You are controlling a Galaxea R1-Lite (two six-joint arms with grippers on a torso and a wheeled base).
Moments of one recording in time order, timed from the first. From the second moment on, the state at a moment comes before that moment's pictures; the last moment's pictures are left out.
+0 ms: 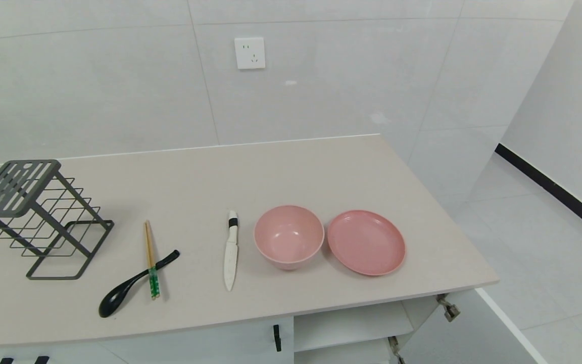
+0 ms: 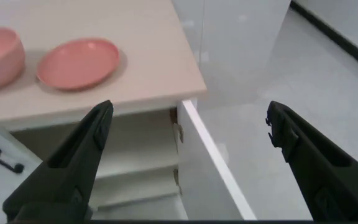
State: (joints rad) left arm -0.05 0.08 0.00 0.00 -0.04 0.00; right arm -0.09 0.09 0.00 -0.04 0.06 0.01
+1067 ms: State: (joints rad) left arm 0.00 0.01 0.00 0.00 -0.04 0.00; right arm -0.06 0.72 -0.24 -0.23 0.52 -0.08
